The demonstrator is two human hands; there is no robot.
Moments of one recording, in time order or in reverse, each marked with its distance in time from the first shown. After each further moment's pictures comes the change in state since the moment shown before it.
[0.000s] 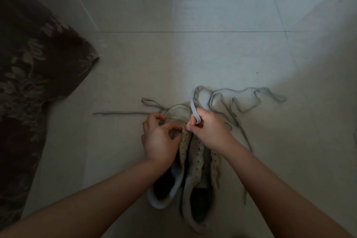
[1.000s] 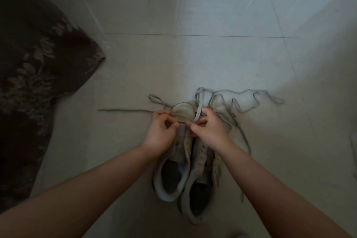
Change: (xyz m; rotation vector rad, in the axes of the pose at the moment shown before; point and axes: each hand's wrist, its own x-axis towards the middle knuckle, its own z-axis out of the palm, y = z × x) left_hand 0.017 0.003 -0.016 -0.367 -0.187 -0.083; right_hand -0.002 0.009 0.019 0.335 0.086 0.295
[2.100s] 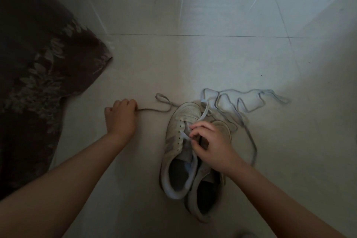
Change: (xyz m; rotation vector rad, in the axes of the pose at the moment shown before) left_hand 0.047 -0.059 -0.086 0.976 0.224 0.092; right_hand -0.039 0.014 -0.001 -0.399 -0.088 -0.633
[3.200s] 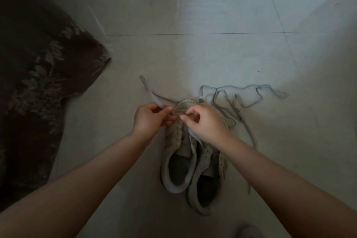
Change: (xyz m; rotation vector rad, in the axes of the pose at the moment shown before) left_hand -0.036 0.078 -0.039 -1.382 -0.313 -0.349; right_hand 0.043 -0.024 -0.009 -0.102 0.023 0.288
